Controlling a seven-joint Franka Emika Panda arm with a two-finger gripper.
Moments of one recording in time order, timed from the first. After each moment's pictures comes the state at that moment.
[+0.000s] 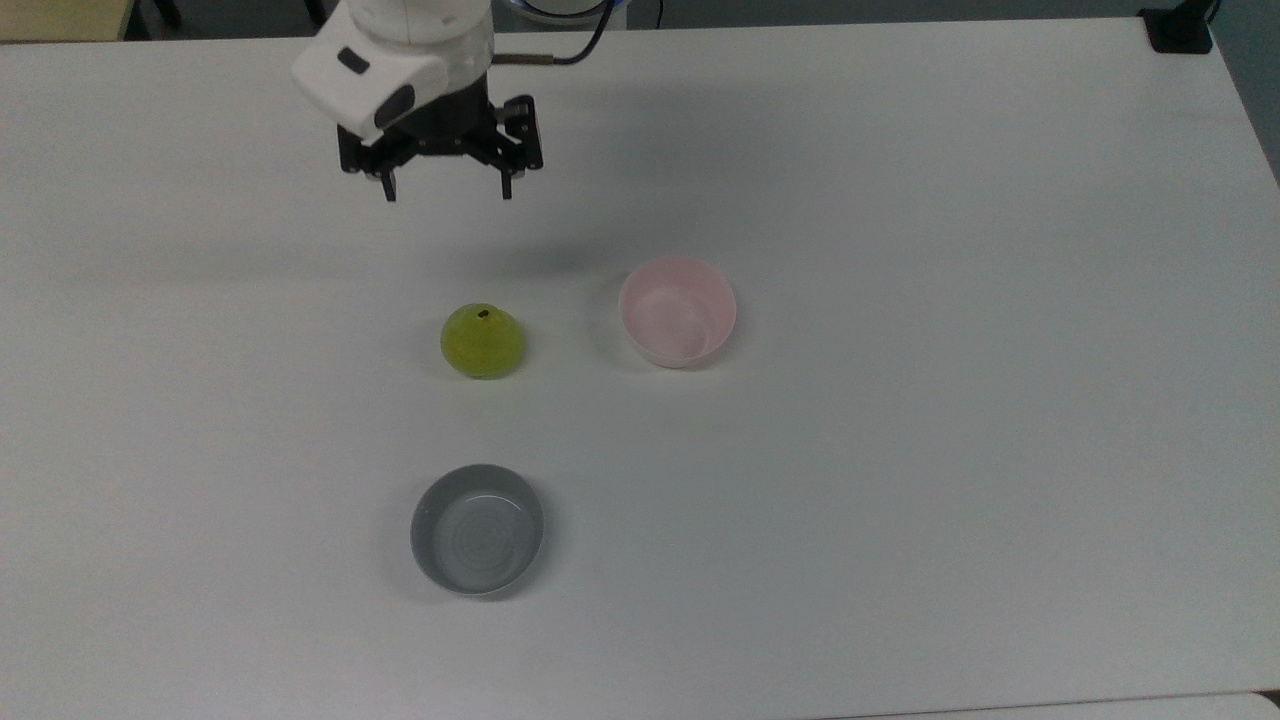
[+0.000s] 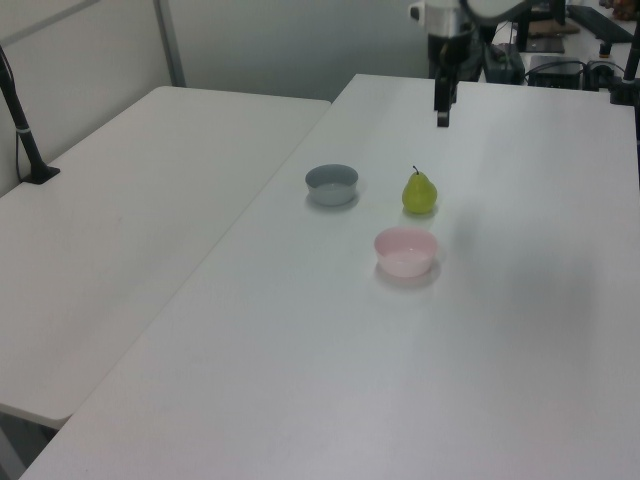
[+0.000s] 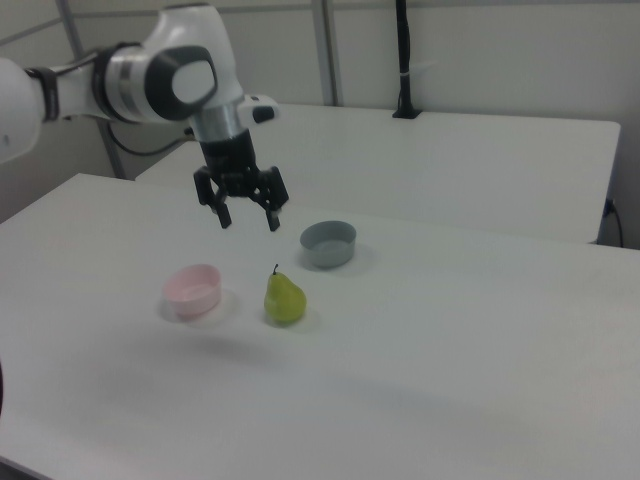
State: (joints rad) arm -0.02 0.17 -0.01 -1.63 -0.10 1.81 -0.13
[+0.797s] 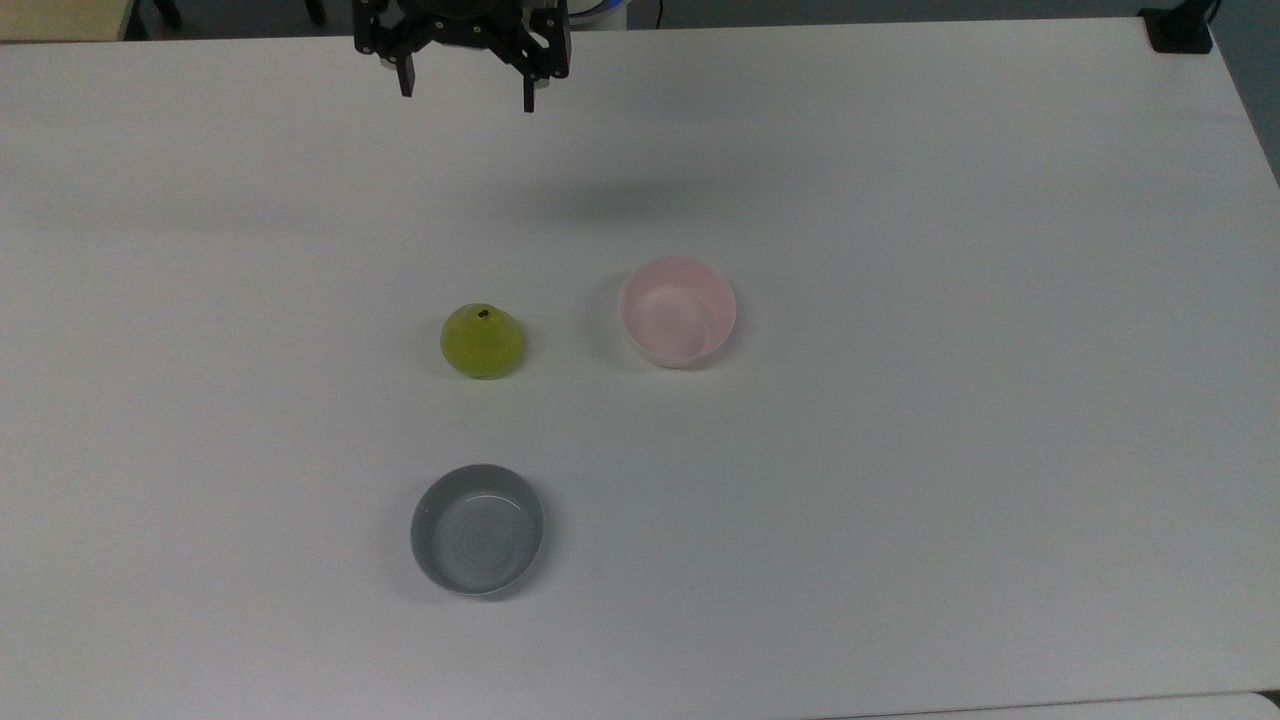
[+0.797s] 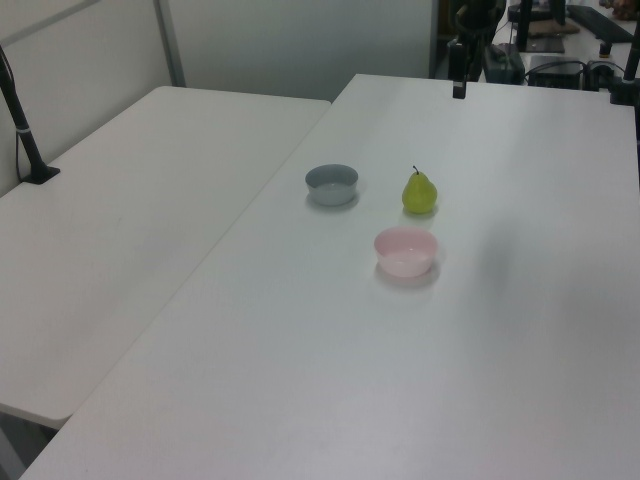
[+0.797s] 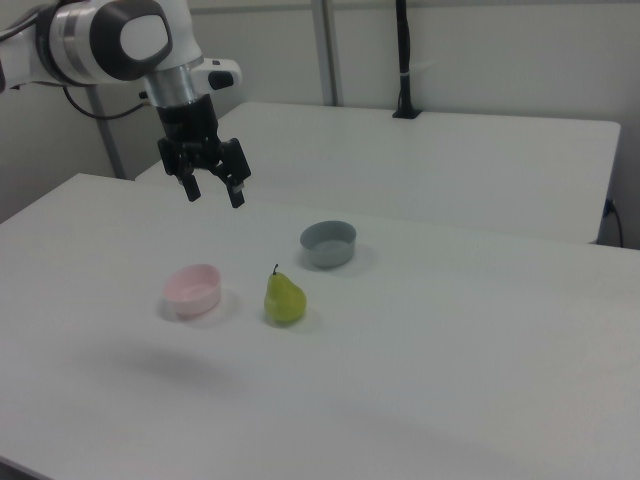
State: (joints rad) arm 0.05 0.05 -0.04 -1.63 -0.10 1.69 0.06
